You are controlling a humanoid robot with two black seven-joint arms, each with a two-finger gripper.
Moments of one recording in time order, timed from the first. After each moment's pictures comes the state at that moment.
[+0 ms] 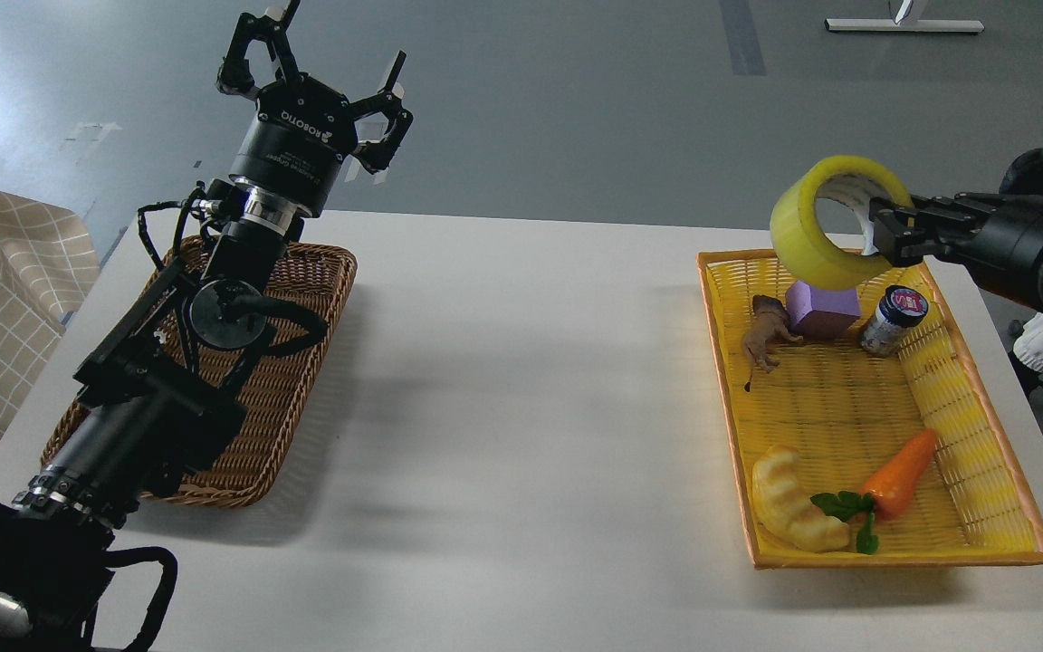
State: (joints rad) left arm -0.61 0.16 -1.20 -1.00 0.19 -0.49 -0.29; right arm 0.68 -0.82 0.89 1.57 -1.84 0.49 -0.06
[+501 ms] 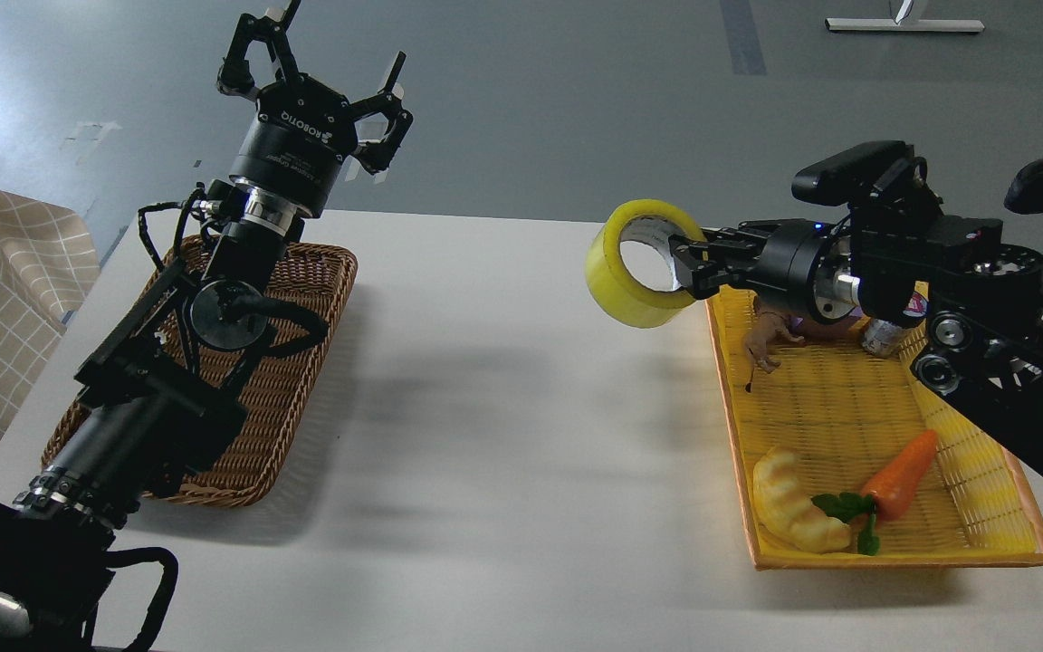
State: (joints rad) left arm -0.61 0.16 -1.20 -1.00 0.19 -0.49 -0.29; right arm 0.85 -0.49 0.62 1.41 -1.86 0.49 -0.07
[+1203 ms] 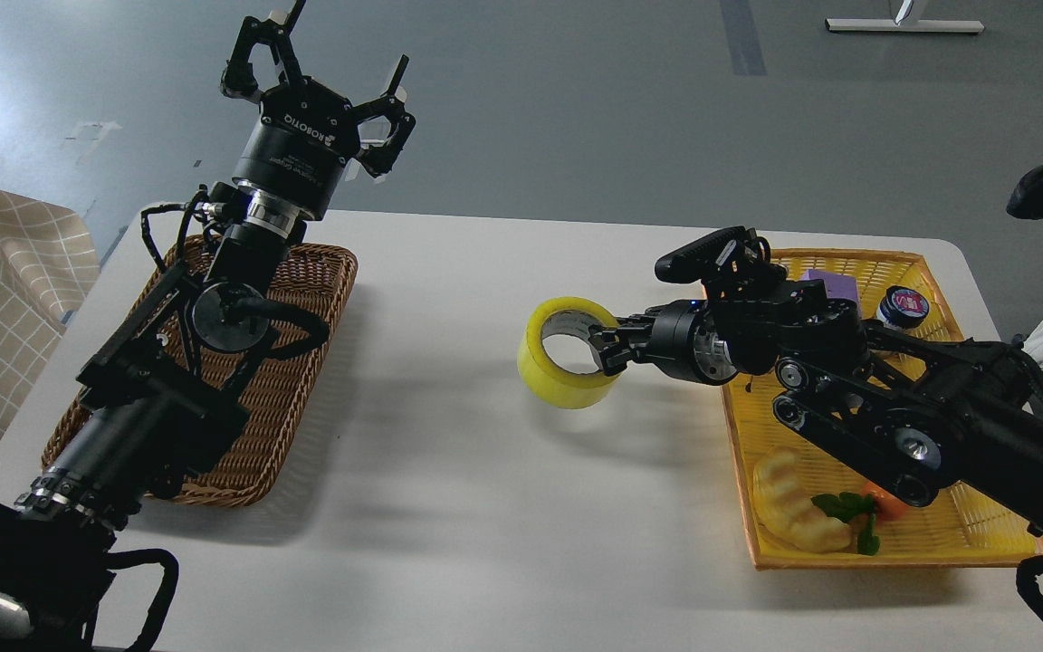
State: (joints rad) left arm -0.61 0.16 -1.19 -1.00 0.19 -0.49 -0.29; right arm 0.87 -0.23 0.45 1.15 -1.89 0.49 -0.07
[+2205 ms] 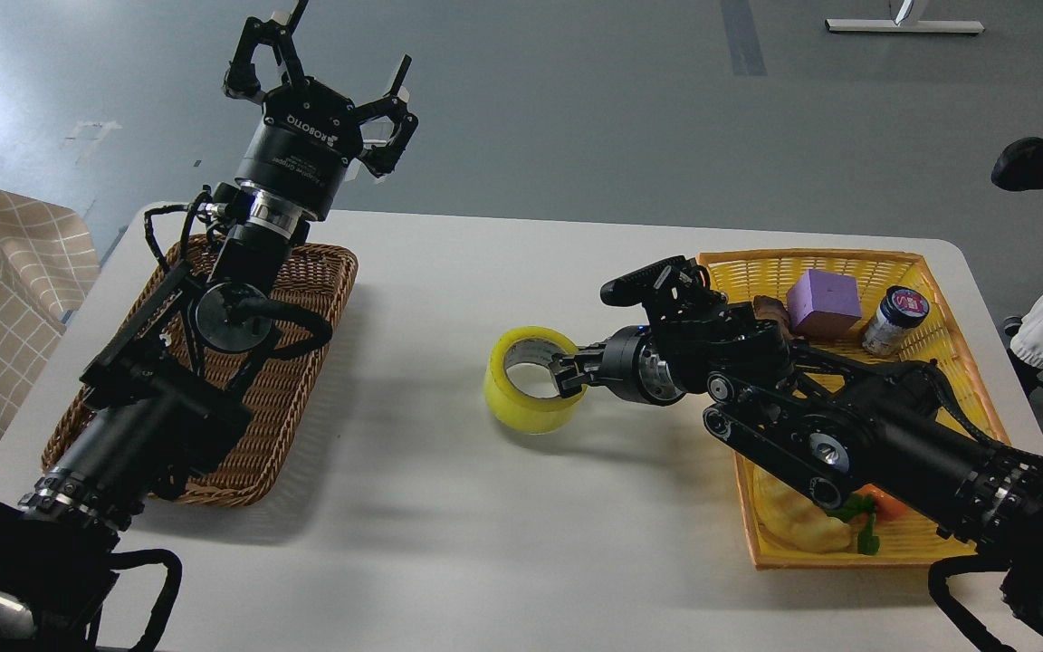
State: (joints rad) left arm -0.61 0.15 -1.20 -1.00 0.19 -0.49 -0.29; right arm 0.87 -0.06 0.42 0.97 -1.89 0.49 -0.07
